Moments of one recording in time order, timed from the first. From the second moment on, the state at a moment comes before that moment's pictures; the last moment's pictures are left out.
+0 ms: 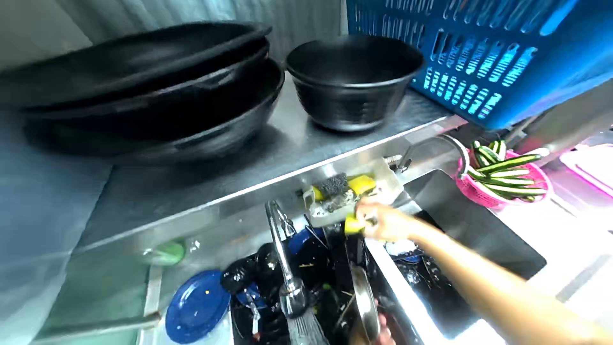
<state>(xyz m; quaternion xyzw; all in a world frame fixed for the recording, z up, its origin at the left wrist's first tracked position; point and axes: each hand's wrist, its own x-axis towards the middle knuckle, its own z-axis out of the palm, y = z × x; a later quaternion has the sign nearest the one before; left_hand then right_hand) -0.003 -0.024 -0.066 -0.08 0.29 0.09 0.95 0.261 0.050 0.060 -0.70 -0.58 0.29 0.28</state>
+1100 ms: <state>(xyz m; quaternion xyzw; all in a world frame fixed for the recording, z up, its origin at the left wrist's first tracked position) 0.010 -0.028 -0.073 0.46 0.53 0.17 0.69 0.059 -0.115 -0.004 -0.54 0.16 0.52 0.65</state>
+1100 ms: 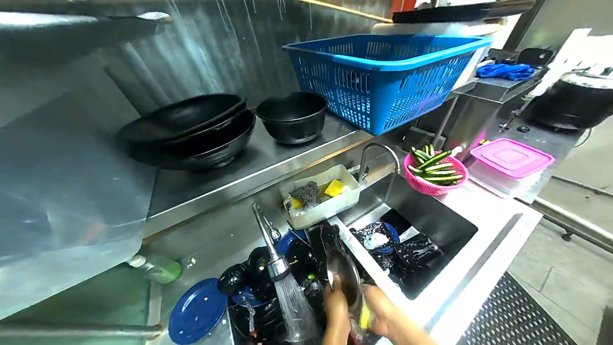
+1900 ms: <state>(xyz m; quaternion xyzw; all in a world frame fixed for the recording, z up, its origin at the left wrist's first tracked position) -0.022 -0.027 -0.002 0.36 0.34 0.15 0.85 0.112 -0.091 0.021 -0.78 -0.58 0.10 0.20</state>
